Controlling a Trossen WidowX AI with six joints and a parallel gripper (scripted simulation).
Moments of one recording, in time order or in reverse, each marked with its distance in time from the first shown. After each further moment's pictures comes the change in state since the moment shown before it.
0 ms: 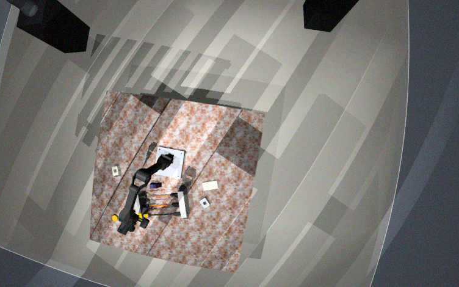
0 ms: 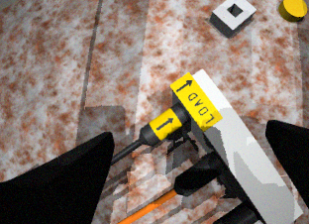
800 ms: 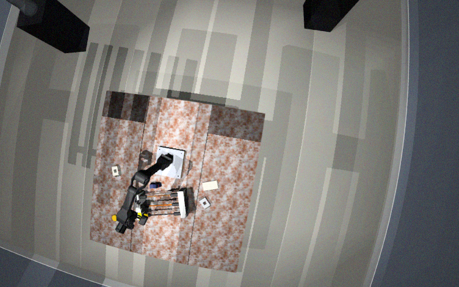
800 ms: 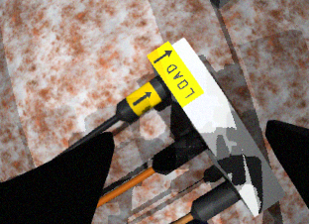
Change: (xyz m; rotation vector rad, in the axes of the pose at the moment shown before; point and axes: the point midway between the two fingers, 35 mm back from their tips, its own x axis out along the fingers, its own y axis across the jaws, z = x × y) arm 0.006 -0.019 -0.017 -0.026 0.129 -0.015
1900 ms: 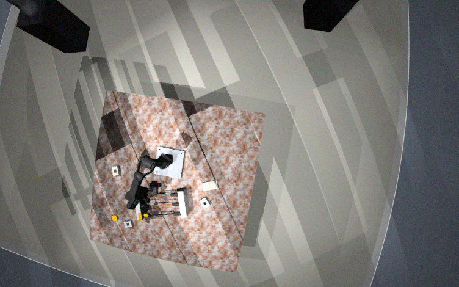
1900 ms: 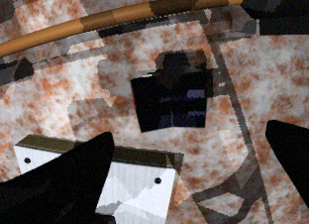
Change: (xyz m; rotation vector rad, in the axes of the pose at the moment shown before) arm 0.009 -0.010 -0.193 -0.442 0.360 0.102
